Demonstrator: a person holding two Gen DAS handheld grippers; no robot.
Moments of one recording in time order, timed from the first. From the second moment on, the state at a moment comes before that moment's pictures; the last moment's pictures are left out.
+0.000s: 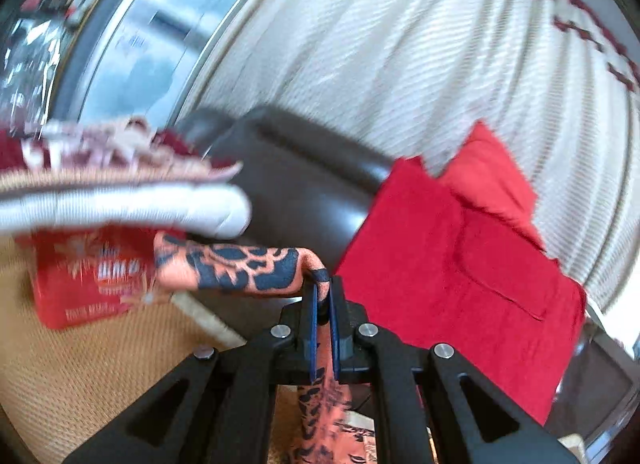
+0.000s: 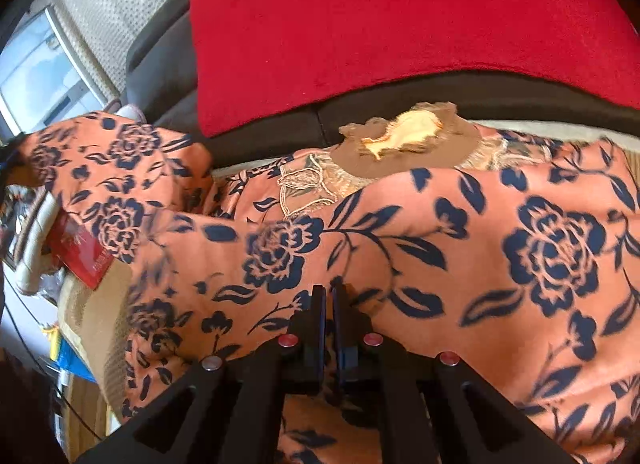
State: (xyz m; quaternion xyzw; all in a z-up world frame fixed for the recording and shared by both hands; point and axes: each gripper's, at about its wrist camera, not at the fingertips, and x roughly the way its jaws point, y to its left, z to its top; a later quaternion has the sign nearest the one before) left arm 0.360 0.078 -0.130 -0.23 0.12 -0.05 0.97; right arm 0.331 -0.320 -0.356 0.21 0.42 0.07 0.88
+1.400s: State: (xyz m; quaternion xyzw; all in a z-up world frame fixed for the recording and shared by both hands) left arm 0.402 -0.059 -0.302 0.00 0.47 -0.06 0.88; right arm 0.327 -0.334 -0.286 0.29 0.35 0.16 0.88
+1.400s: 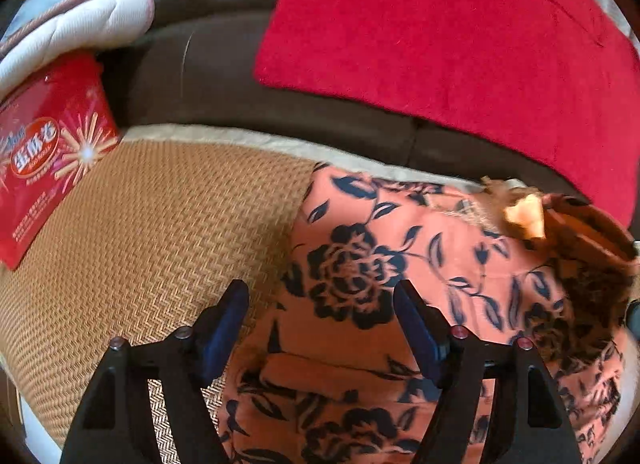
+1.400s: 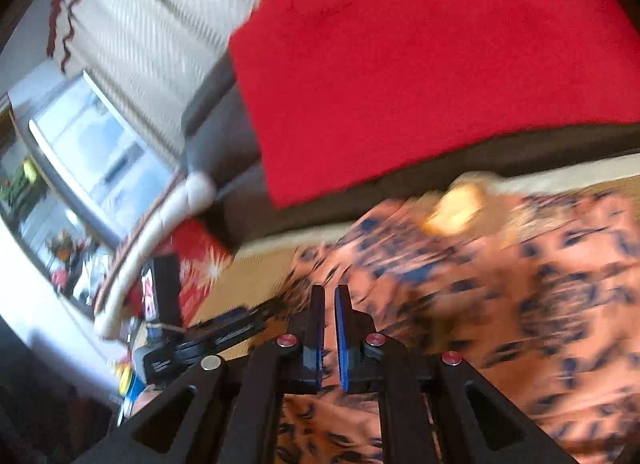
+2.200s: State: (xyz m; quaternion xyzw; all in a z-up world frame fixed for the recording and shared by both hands) left arm 0.386 -0.114 -0.293 0.06 0.45 -0.11 0.89; right arm 0.273 -0.483 -0.312 0.44 0.24 -0.09 0.86
